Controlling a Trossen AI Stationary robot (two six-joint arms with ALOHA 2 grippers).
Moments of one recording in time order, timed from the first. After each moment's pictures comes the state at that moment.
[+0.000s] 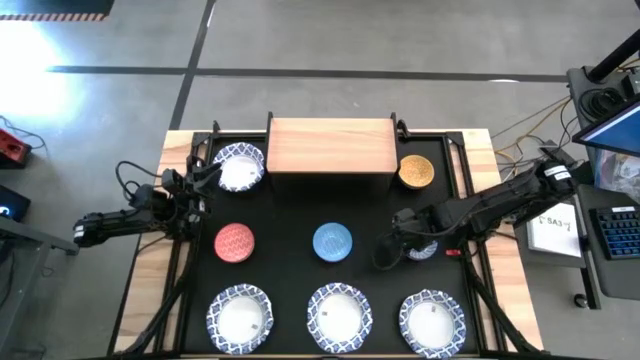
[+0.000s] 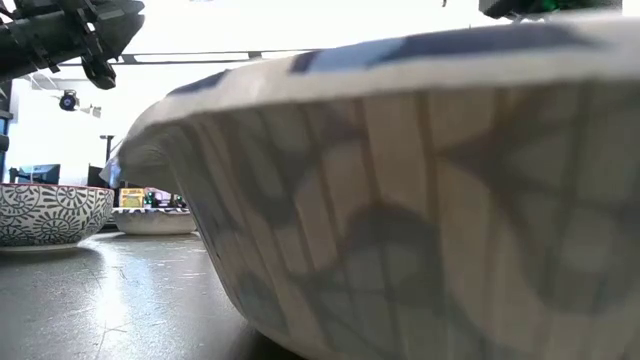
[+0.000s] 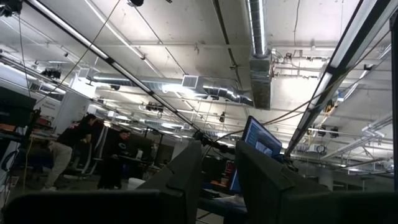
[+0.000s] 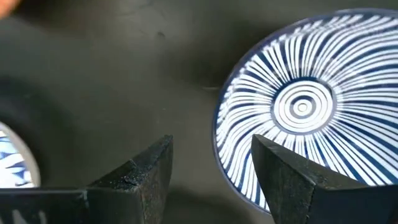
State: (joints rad) left arm 0.13 0.01 0.02 0.62 -0.25 -0.09; right arm 0.25 1.33 0.83 -0.86 -0.09 1.36
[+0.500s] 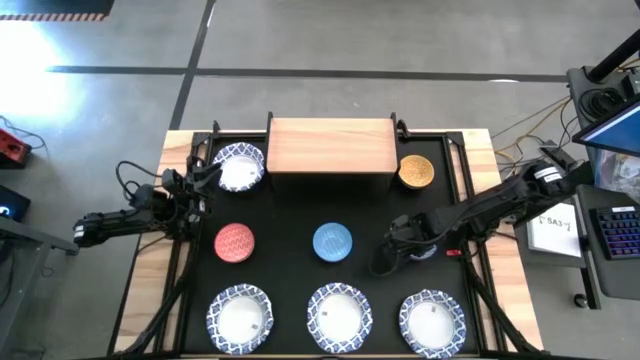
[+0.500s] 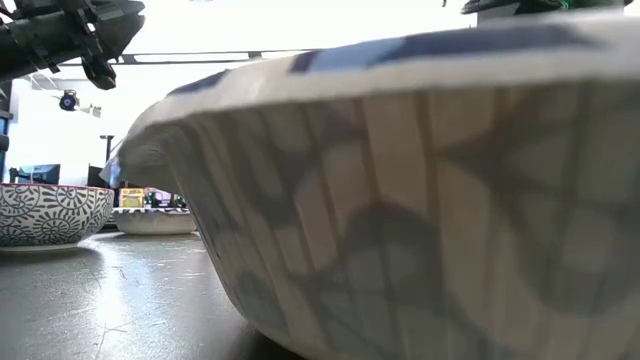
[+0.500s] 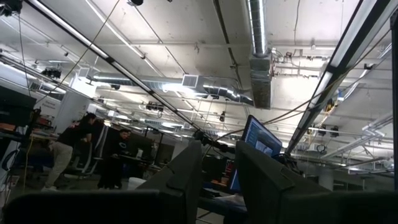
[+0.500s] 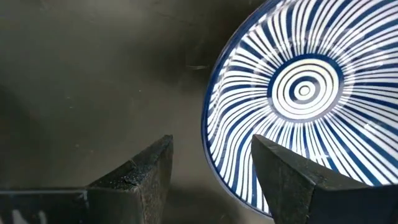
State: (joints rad) left arm 0.13 0.01 0.02 0.62 -0.25 -0.09; right arm 0.27 1.42 0.83 -0.86 -0.14 1.35
